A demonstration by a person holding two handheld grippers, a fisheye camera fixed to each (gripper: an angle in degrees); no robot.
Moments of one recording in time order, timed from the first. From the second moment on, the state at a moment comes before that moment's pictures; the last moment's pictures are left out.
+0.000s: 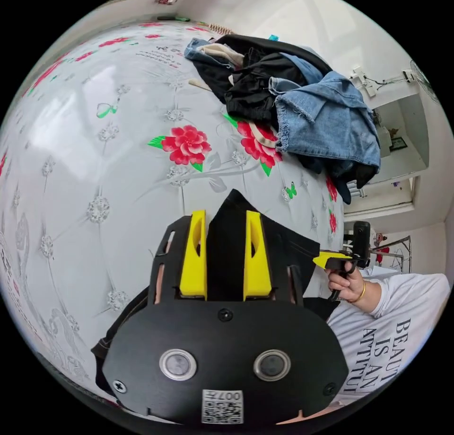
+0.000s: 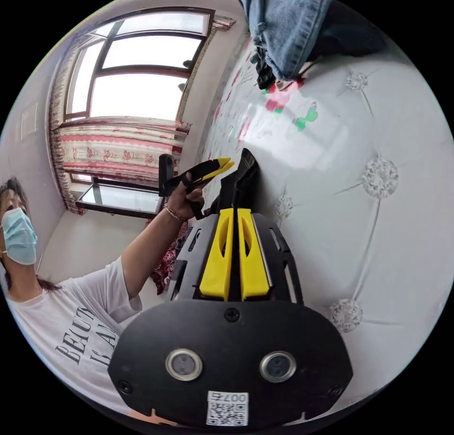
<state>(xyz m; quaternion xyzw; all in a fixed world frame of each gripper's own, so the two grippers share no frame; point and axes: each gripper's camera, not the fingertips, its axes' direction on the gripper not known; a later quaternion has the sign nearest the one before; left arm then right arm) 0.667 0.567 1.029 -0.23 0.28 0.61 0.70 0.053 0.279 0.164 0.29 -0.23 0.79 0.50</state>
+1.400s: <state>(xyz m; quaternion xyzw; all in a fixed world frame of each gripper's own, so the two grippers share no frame) 0.330 0.426 0.923 -0.05 0.50 0.55 0.67 -0.035 0.111 0.257 0.18 -0.11 0.45 0.87</state>
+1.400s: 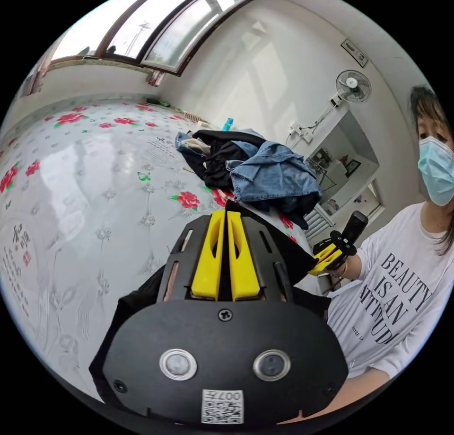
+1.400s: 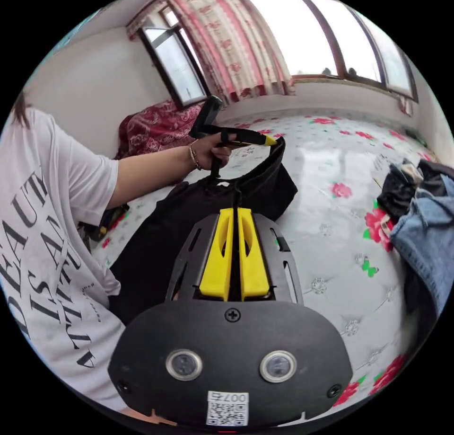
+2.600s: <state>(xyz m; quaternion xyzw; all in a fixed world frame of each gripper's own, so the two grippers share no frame) -0.564 0.209 0.856 -0.01 0.35 0.00 0.94 0.031 -0.224 0.748 -0.02 -0.33 0.29 0.90</state>
